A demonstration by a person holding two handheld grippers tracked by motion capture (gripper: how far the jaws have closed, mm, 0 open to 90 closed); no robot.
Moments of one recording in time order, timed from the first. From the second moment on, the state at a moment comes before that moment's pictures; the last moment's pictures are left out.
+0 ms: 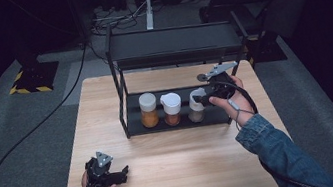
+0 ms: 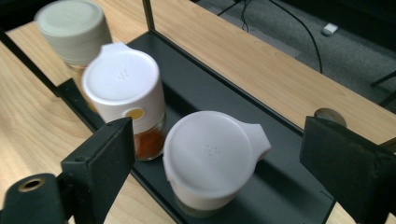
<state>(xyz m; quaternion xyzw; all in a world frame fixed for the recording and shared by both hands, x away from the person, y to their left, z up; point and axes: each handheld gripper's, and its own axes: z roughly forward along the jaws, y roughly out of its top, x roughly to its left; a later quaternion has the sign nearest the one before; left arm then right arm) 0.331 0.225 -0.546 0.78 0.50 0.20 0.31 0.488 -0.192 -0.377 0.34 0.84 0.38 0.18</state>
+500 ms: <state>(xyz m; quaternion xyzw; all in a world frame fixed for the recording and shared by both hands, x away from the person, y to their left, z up) 0.331 0.225 -0.546 0.78 0.50 0.20 0.31 0.449 -0.214 -0.362 0.33 0.83 0.41 0.18</state>
